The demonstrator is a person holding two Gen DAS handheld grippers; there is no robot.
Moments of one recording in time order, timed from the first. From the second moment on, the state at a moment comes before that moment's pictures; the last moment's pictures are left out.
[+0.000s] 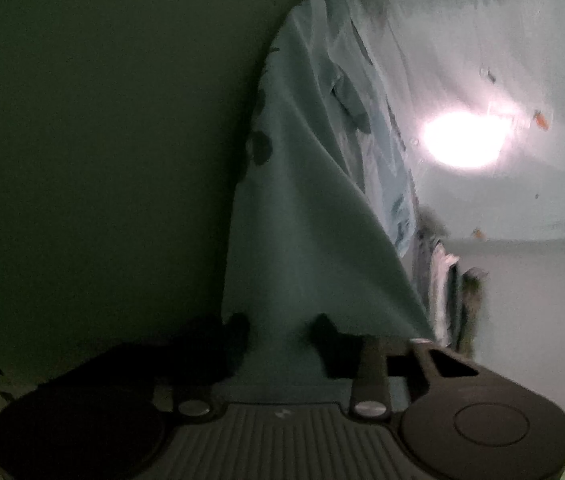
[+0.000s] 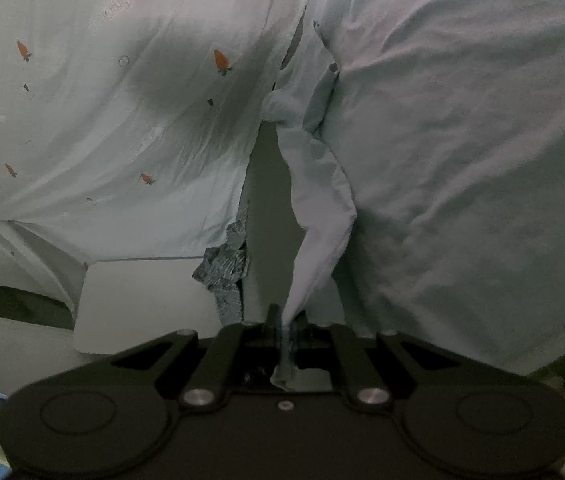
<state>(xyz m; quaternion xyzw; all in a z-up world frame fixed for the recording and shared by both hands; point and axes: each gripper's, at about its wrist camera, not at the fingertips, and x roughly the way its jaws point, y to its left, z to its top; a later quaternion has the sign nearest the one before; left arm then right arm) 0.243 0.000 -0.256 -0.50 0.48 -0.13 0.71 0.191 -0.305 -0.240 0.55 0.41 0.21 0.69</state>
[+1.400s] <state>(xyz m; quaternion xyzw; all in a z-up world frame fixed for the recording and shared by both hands) 0.199 -0.055 -0.210 -0.30 0.49 -0.12 0.81 0.192 -0.334 -0.258 0.58 0.43 0.22 0.65</state>
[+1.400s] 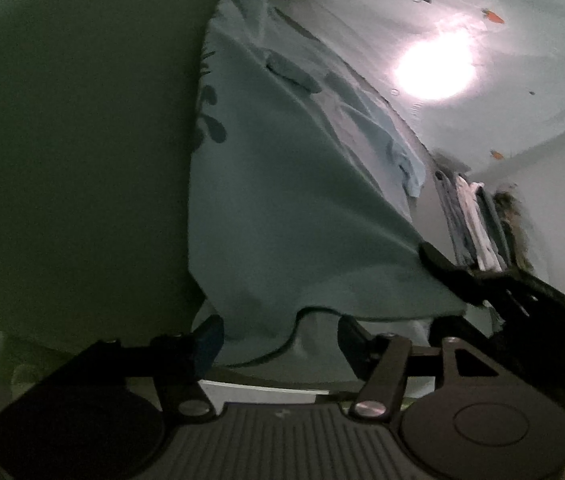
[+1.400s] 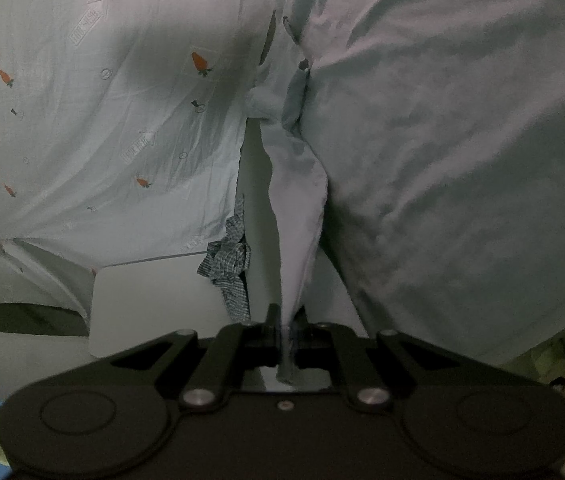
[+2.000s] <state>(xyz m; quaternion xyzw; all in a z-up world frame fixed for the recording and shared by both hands) 0.179 -0.044 -0.192 -0.25 0.46 -0.05 0.85 0.194 -0.325 -0.263 0.55 0.47 0.21 0.65</state>
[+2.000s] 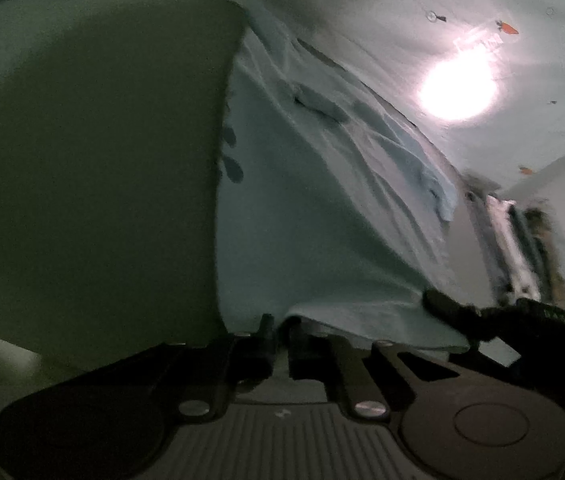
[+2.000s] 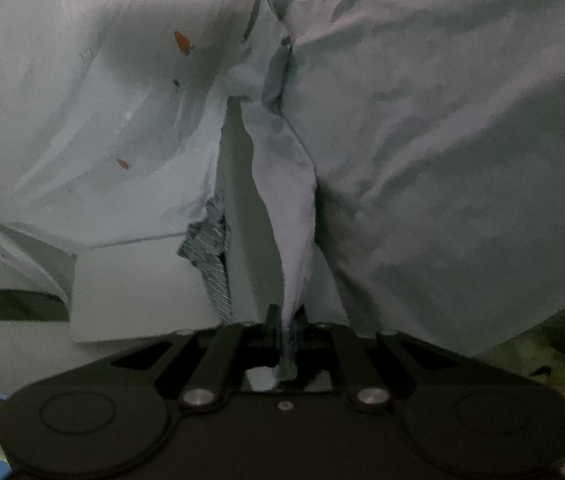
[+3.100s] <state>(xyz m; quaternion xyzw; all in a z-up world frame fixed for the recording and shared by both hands) 0.196 0.018 -0.191 -0.24 0.46 0.12 0.84 0.224 -0.333 -0.235 0.34 0.52 0.17 0.76</state>
